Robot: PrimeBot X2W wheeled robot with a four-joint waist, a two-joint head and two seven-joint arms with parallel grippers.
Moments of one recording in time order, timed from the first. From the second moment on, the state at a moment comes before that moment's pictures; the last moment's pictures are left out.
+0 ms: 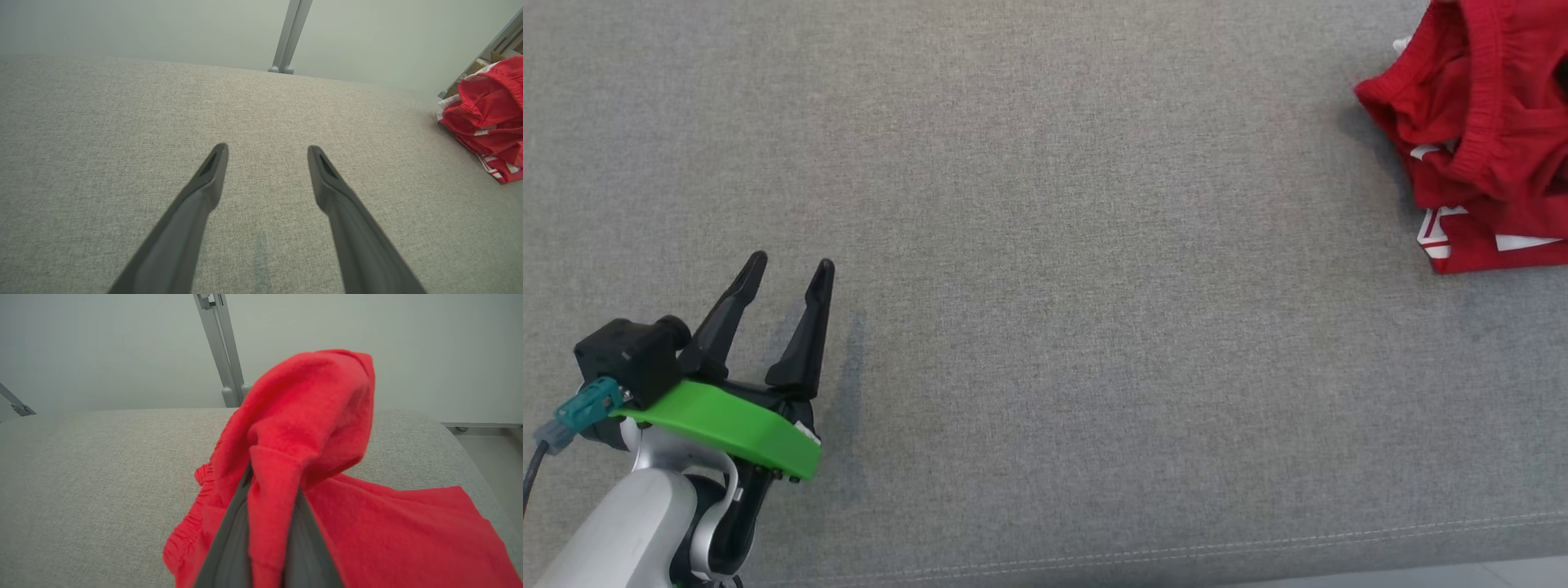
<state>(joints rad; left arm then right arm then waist) -0.25 0.46 -0.50 -0.07 -0.80 0.12 -0.16 -0.58 -0.76 0.48 0.36 0.94 0.11 -0.06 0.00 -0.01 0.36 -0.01</state>
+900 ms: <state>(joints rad) -0.27 0.43 -0.50 -0.01 -0.79 0.12 -0.17 -0.46 -0.75 0.37 0.65 0.90 -0.12 -0.23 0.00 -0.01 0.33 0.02</state>
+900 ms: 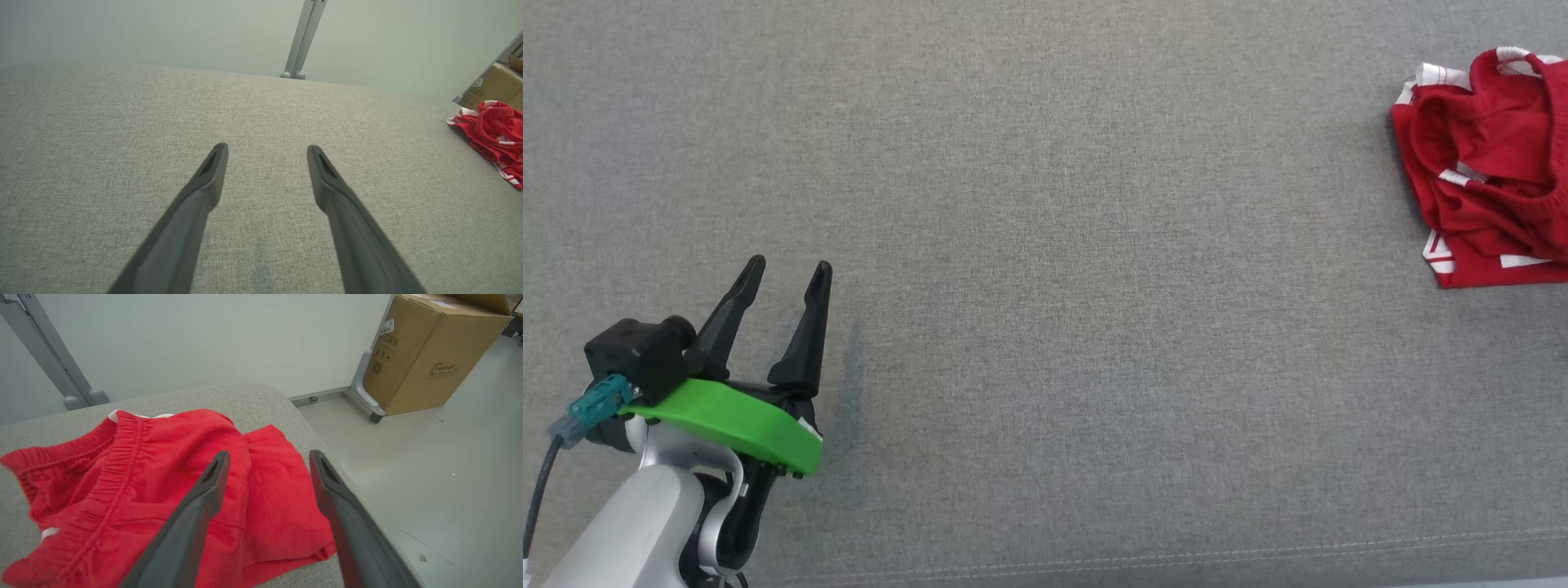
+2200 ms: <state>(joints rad) -0.12 0.36 -0.39 0.06 -0.79 0.12 -0.23 -0.10 -0.45 0.31 0.05 0.62 -0.13 -0.25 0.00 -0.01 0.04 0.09</state>
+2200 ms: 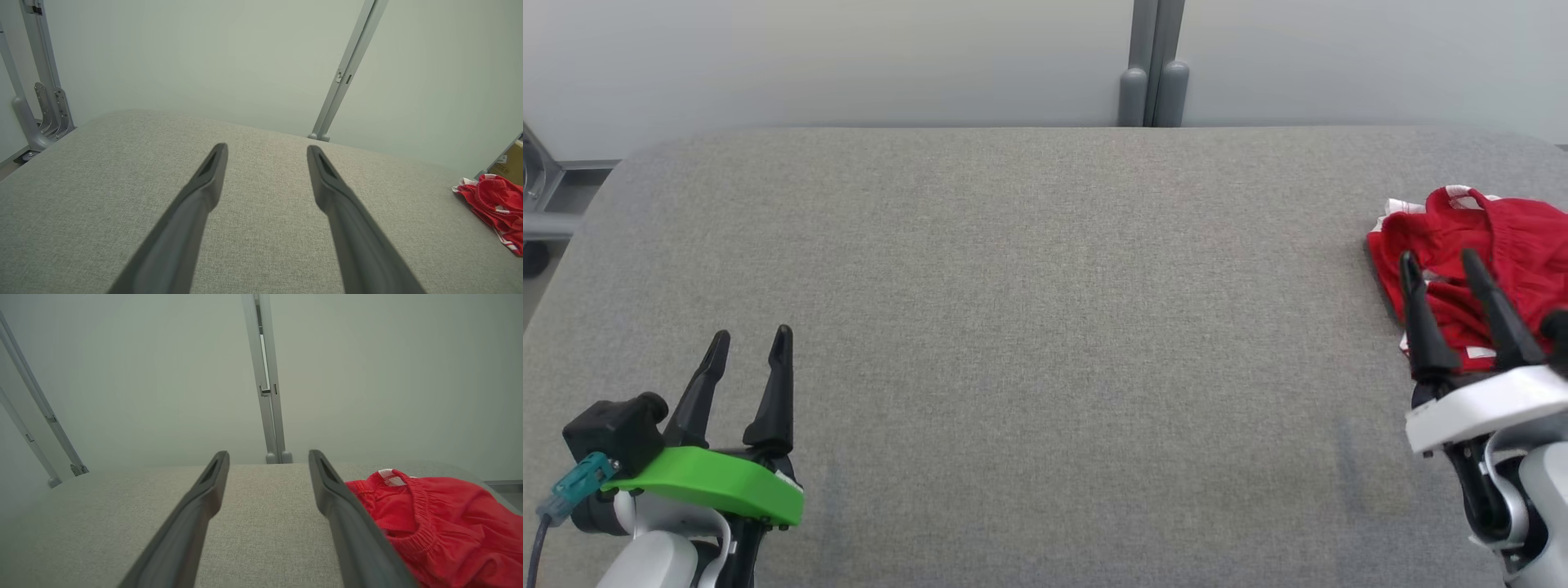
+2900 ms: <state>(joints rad) -0.07 0.36 -0.37 0.02 -0.70 0.12 -0.25 0.05 -0.37 0.20 -0.05 0.45 -0.13 -0.25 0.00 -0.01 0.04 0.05</state>
